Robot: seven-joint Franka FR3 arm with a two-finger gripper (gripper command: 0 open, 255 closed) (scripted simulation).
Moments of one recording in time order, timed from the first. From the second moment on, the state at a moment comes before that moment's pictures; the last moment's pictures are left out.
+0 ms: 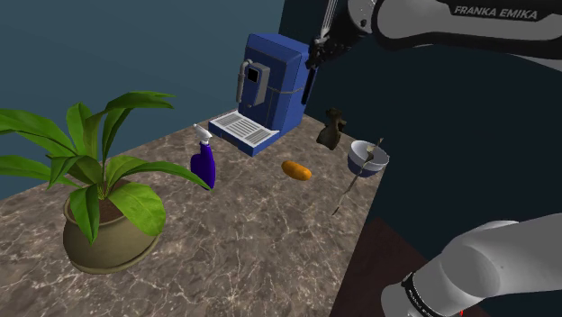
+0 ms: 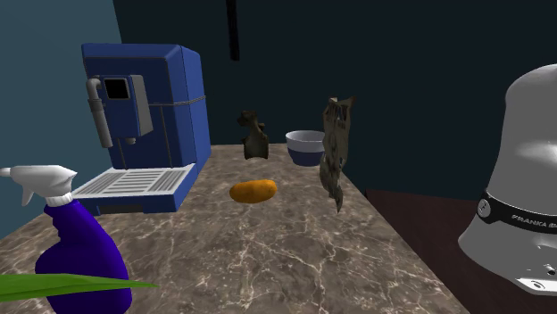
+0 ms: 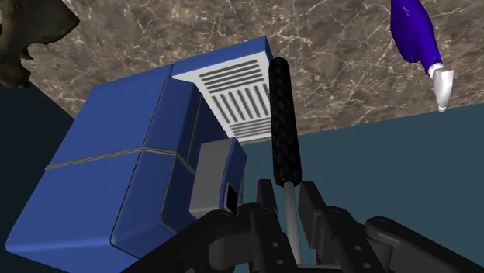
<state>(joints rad) -0.24 -0.41 0.34 -2.11 0.05 2.35 0.11</state>
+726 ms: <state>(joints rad) -0.29 -0.20 0.17 -1.93 0.10 2.37 -0.14</state>
